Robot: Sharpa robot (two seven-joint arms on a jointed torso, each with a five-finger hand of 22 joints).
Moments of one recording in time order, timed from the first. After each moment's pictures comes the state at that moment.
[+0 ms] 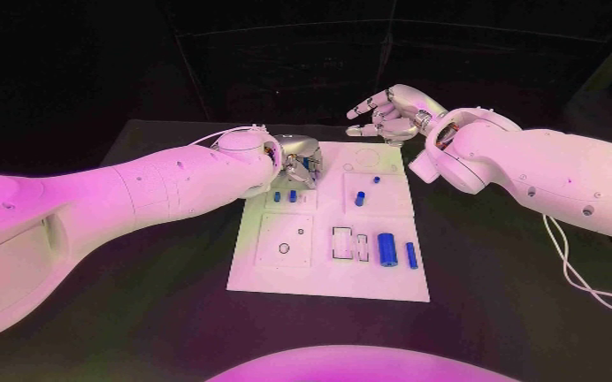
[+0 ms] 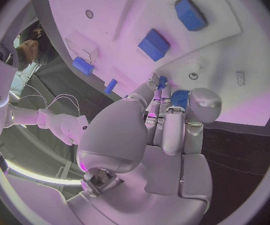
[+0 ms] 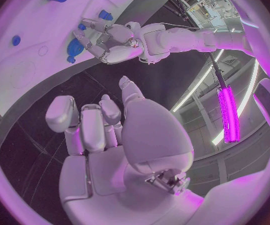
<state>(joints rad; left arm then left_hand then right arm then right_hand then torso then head) 1.24 -0.47 -0.14 1.09 -1.39 -0.07 0.01 1.35 0.04 0.15 -0.20 0.05 0.97 0.14 0.19 0.12 0.98 0.09 0.30 0.10 1.47 0.01 1.39 1.21 0.13 1.41 0.10 1.07 0.99 1.29 -0.71 -0.04 1.39 -0.87 -0.28 0.09 1.36 0.03 -0.08 0.06 0.31 0.84 0.18 0.14 0.07 1.26 0.08 1.18 1.16 1.47 0.02 1.31 1.16 0.09 1.25 0.12 1.30 1.11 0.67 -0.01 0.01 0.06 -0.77</state>
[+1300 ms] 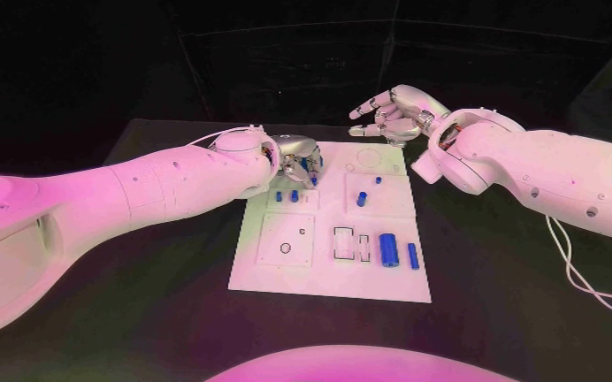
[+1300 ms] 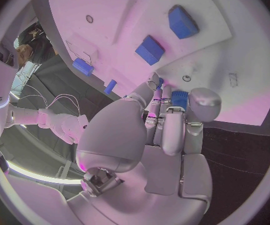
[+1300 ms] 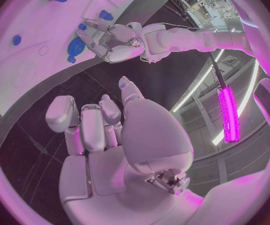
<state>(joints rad) 1.24 -0.50 -0.14 1.11 -1.39 -0.08 0.01 1.33 0.04 0.17 -0.21 0.05 0.99 0.14 0.18 0.10 1.00 0.09 0.30 0.09 1.47 0.01 1.39 1.20 0.13 1.41 0.10 1.07 0.99 1.29 -0.71 -0.04 1.39 -0.87 -0.28 0.09 1.36 0.03 -0.08 0.06 0.31 0.84 0.18 0.14 0.07 1.26 0.08 1.18 1.16 1.47 0.02 1.31 1.16 0.09 1.25 0.12 1.30 1.11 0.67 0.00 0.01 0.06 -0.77</state>
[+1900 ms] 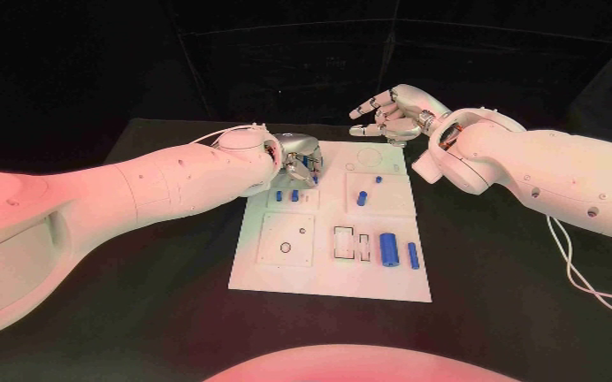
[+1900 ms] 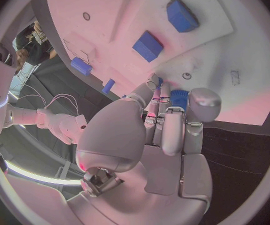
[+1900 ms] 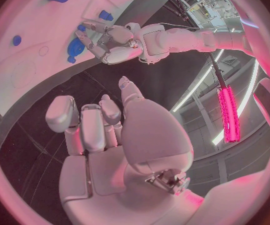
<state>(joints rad) 1.24 -0.47 -0.14 1.08 -1.39 -0.07 0.01 1.32 0.05 0.20 -0.22 0.05 1.02 0.14 0.17 0.09 1.04 0.08 0.31 0.08 1.47 0.00 1.39 1.19 0.13 1.41 0.10 1.07 1.00 1.29 -0.71 -0.04 1.39 -0.87 -0.28 0.09 1.36 0.03 -0.08 0.06 0.31 0.84 0.18 0.14 0.07 1.26 0.08 1.18 1.16 1.47 0.02 1.31 1.17 0.09 1.25 0.12 1.30 1.11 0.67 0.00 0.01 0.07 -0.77</state>
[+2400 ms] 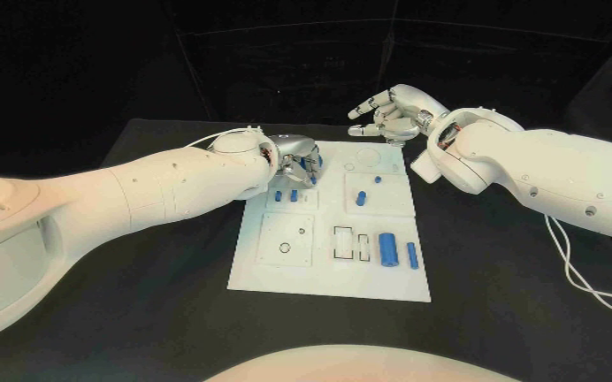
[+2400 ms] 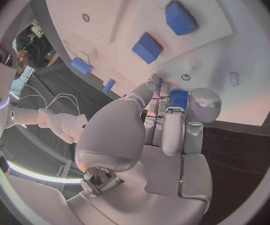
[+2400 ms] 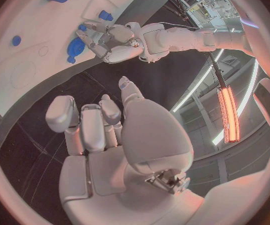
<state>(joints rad) 1.23 -0.50 -0.14 1.10 -1.39 -0.11 0.03 1.32 0.06 0.27 -0.24 0.05 1.04 0.16 0.14 0.08 1.08 0.09 0.25 0.06 1.47 0.00 1.40 1.19 0.13 1.41 0.10 1.07 1.01 1.29 -0.71 -0.04 1.39 -0.87 -0.28 0.09 1.36 0.03 -0.08 0.06 0.31 0.84 0.18 0.14 0.07 1.26 0.08 1.18 1.16 1.47 0.02 1.31 1.17 0.09 1.25 0.12 1.30 1.11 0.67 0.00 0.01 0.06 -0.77</state>
